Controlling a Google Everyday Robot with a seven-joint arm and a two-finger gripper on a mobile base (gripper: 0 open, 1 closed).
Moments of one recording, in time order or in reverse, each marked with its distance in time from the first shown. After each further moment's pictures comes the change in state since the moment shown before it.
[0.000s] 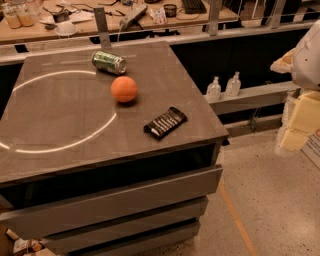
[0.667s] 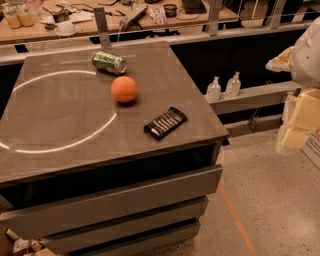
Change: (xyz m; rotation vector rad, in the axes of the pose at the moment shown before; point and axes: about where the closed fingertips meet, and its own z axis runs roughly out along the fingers) arm -0.006 0.000 -0.001 -0.022 -0.035 -0.044
